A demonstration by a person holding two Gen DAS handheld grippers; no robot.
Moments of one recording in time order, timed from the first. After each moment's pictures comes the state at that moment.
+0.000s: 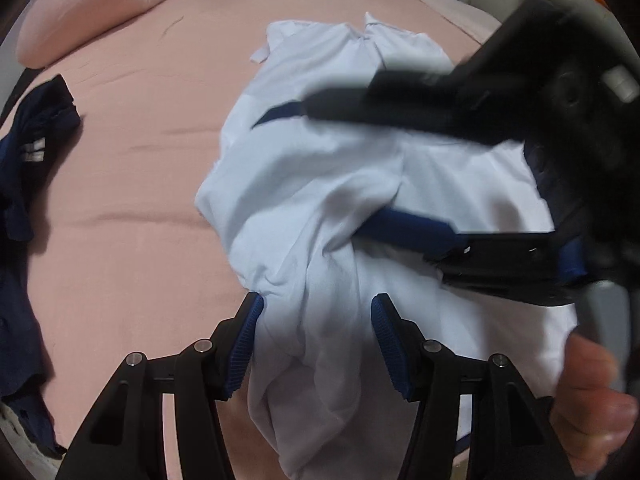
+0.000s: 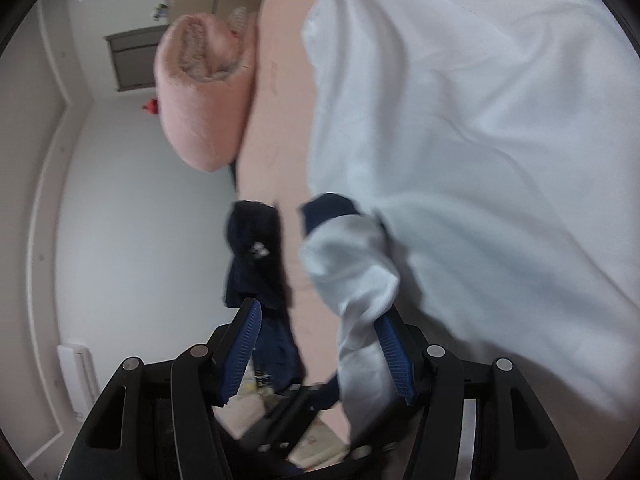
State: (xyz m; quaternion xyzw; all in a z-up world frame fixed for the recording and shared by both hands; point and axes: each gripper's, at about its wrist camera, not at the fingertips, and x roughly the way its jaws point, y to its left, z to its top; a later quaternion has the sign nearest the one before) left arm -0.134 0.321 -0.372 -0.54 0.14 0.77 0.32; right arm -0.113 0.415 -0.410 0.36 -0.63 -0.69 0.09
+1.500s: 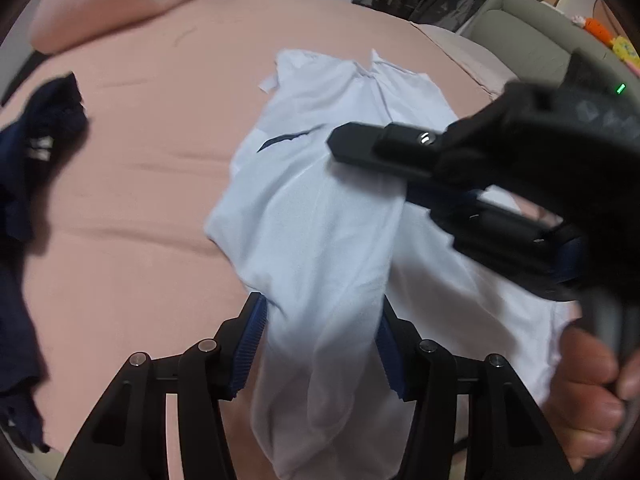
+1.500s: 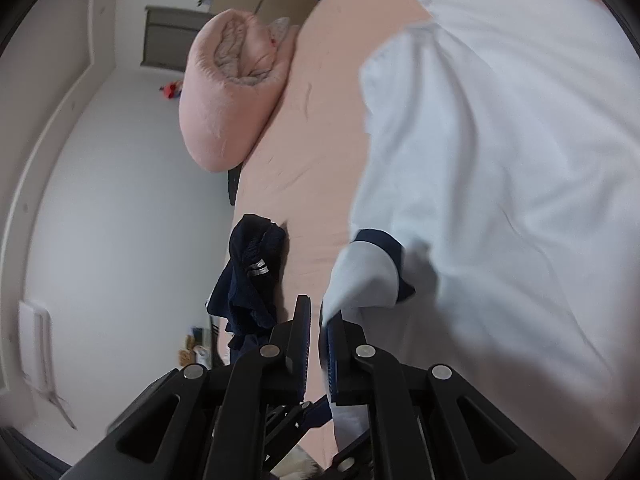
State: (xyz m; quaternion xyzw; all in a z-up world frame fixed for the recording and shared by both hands) left arm -0.140 0.312 -0.354 -0.51 0.09 0.80 0.32; right arm -0.128 0.414 -0.356 0.35 -0.52 -0.77 0.06
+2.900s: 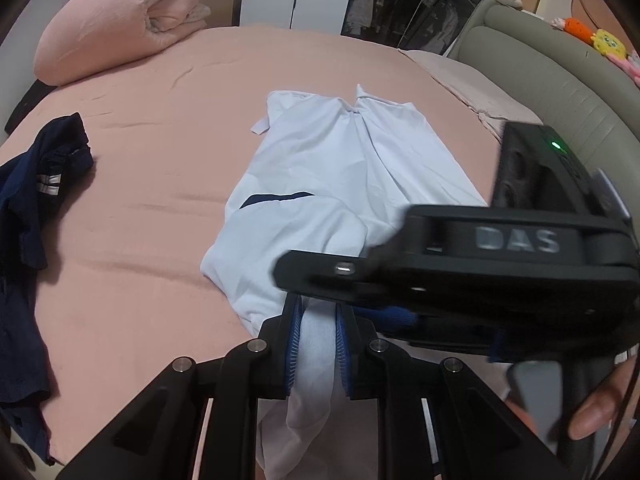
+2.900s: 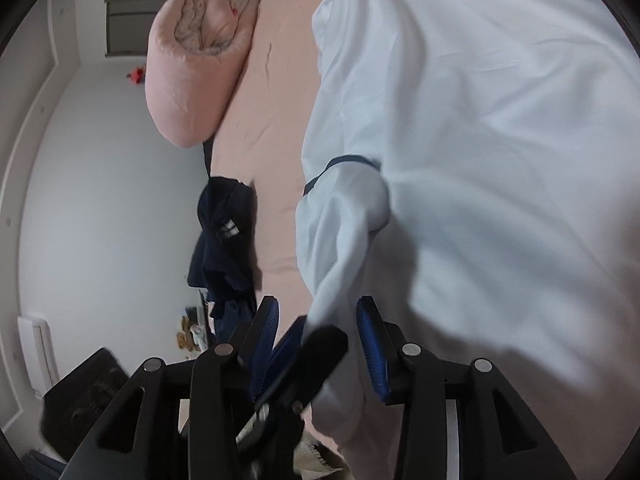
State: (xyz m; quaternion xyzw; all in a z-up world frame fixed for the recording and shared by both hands) left arm -0.128 0.312 -0.343 -0.46 0.08 0.82 0.34; right arm -0.120 0.401 -0.397 0.42 -0.55 -0.72 0.06
